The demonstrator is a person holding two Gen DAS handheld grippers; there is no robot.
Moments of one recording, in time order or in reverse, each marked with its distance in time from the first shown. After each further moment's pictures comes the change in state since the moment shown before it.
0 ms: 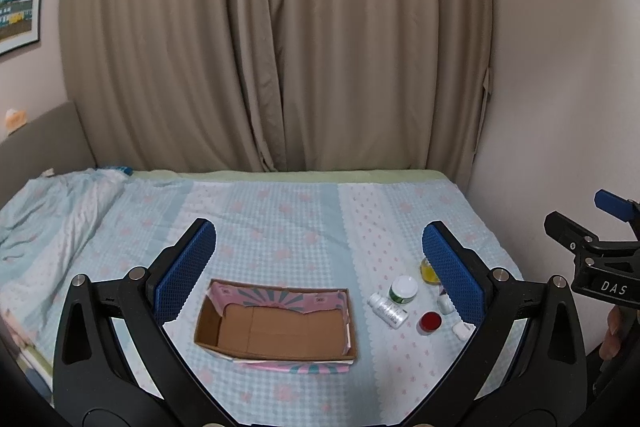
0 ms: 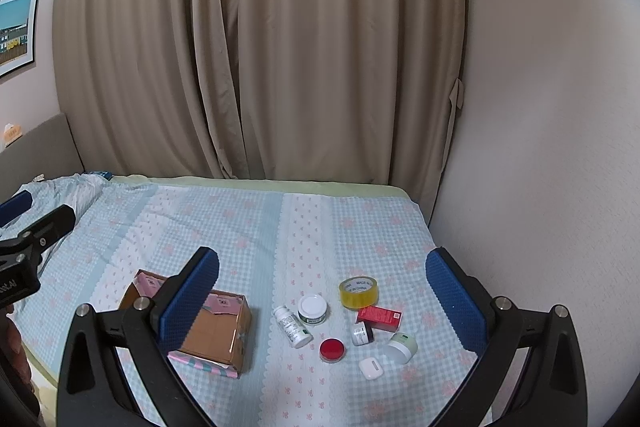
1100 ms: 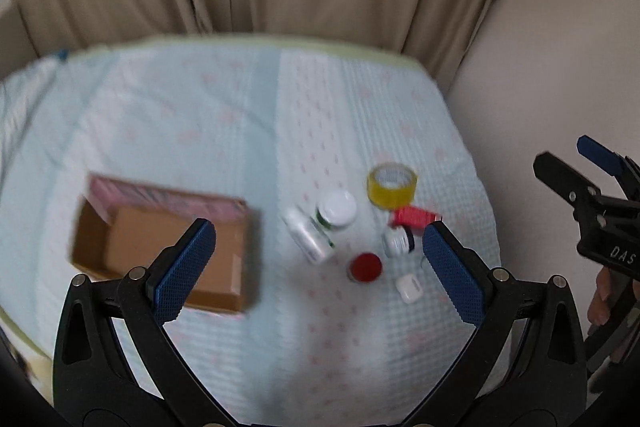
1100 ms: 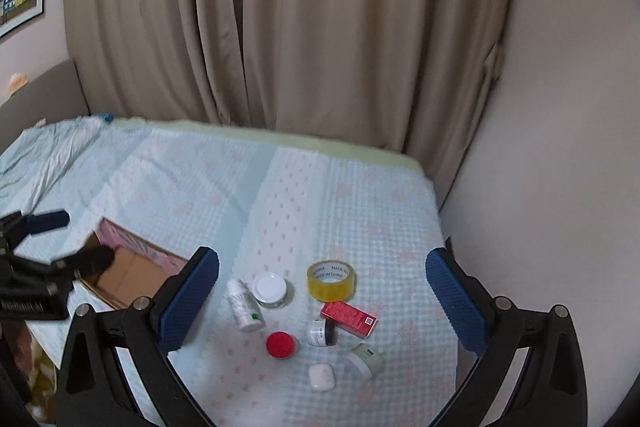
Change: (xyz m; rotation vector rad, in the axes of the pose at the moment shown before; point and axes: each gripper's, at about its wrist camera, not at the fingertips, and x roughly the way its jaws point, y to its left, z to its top) left arm 0.214 -0.127 -0.080 -0.135 0.502 -0.108; right arm 0.166 -0.107 -0.023 -0.143 0.194 0.115
